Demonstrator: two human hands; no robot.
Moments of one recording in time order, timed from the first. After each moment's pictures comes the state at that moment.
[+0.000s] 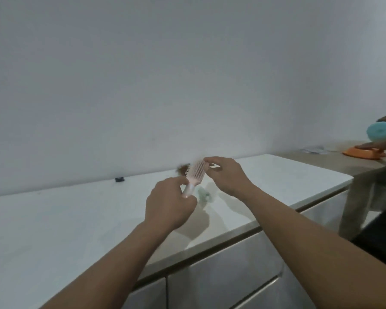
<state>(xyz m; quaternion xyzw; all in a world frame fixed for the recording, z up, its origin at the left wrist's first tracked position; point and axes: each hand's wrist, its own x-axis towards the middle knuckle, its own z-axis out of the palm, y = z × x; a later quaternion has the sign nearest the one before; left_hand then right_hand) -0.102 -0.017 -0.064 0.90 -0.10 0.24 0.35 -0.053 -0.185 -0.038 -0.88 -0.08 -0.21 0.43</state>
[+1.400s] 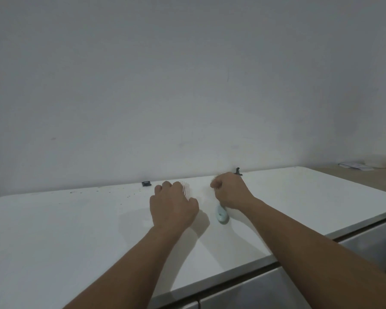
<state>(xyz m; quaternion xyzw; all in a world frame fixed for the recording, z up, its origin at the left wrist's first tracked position) -0.051 0.028 -0.077 0.93 0.06 0.27 0.24 0.015 -0.125 -0.060 -0.95 -0.06 -0.16 0.27</state>
